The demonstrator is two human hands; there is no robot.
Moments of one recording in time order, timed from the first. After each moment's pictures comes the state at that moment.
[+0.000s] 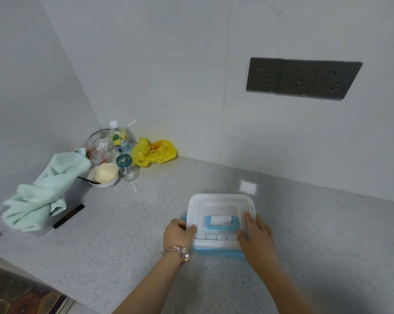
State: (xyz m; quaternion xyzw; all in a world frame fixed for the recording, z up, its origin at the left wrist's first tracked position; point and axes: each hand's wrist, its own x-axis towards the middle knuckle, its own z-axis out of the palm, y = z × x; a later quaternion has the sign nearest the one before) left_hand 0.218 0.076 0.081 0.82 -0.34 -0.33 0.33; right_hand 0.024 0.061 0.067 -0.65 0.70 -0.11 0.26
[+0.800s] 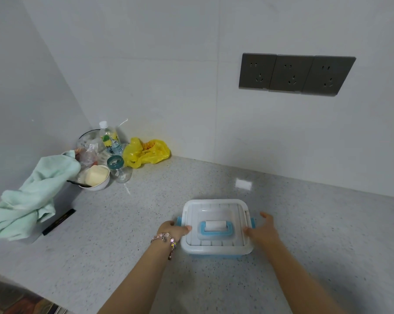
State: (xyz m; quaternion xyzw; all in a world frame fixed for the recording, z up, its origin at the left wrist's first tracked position) left_hand 0.243 0.050 0.083 0.79 -0.30 -0.50 0.22; right_hand 0.004 0.029 0.079 -0.42 0.74 -0.24 0.47
